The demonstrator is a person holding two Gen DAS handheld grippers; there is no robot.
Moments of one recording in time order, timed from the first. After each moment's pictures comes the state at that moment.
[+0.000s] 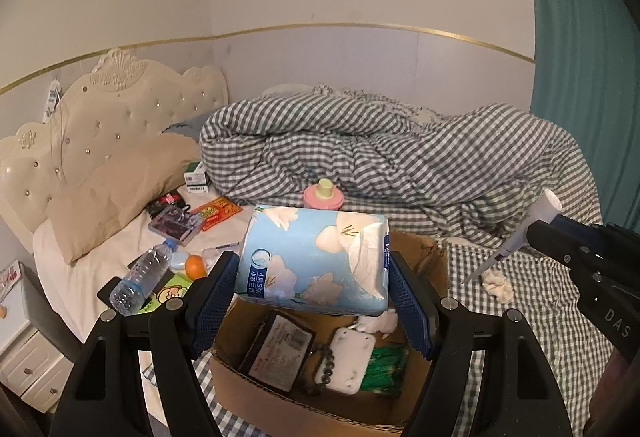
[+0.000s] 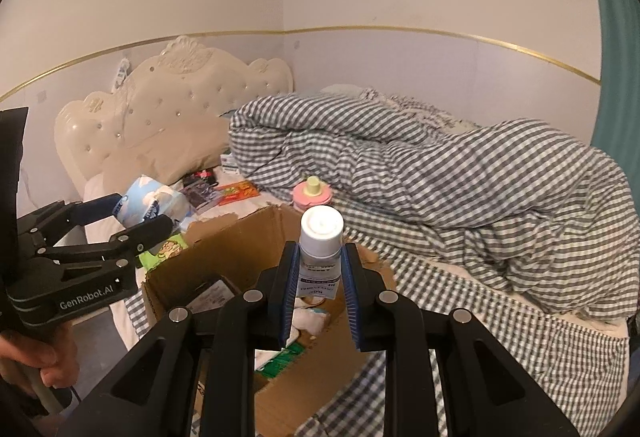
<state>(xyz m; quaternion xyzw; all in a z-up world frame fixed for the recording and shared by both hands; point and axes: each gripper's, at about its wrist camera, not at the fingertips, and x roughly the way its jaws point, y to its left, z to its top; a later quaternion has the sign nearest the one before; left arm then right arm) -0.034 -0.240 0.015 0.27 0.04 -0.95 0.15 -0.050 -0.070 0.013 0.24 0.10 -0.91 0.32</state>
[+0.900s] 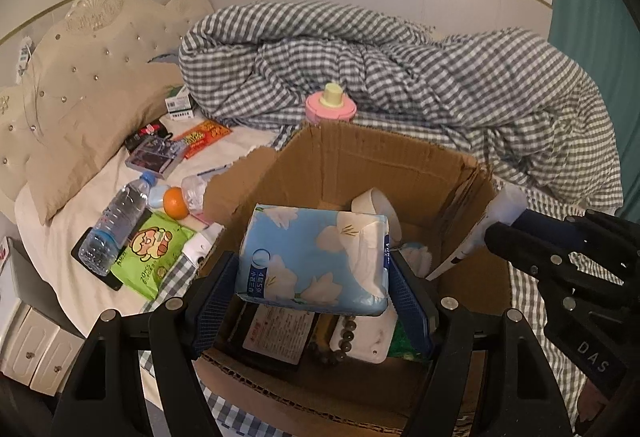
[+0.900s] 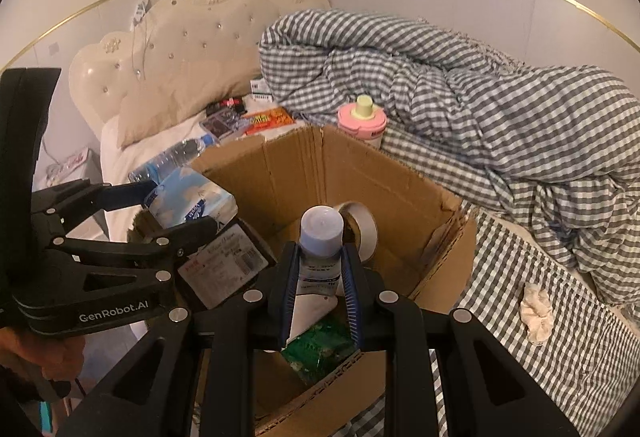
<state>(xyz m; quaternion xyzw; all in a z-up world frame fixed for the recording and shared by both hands) -0.088 -0.268 -0.070 0.40 0.06 -0.91 0.13 -0.094 -0.131 -0.073 0.35 0.14 -0.85 0.37</state>
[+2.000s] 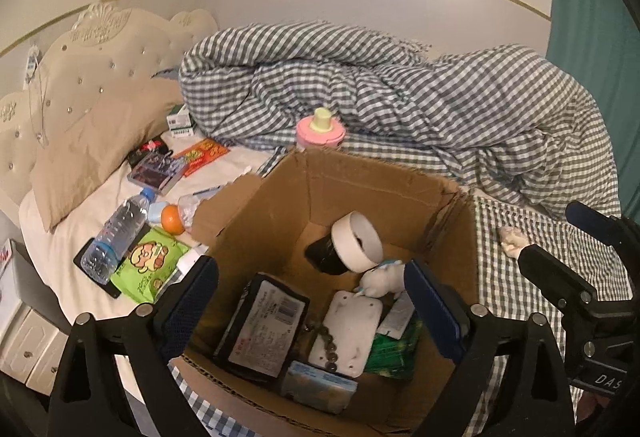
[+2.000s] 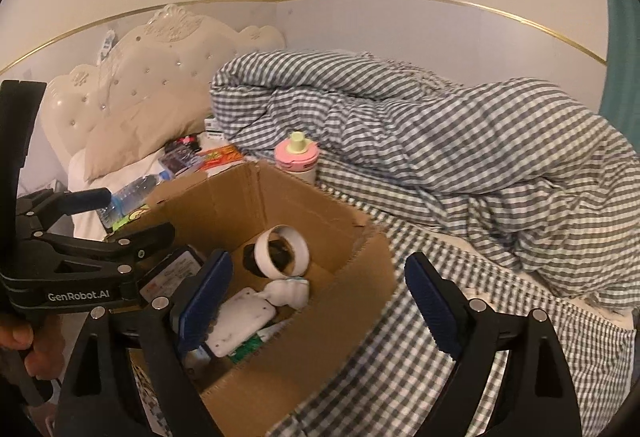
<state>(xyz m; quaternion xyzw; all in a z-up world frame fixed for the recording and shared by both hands) -0.088 -0.235 -0.038 0.36 0.05 -0.92 0.14 -0.088 -0.061 -0.037 0.28 0.11 -0.90 0.30</state>
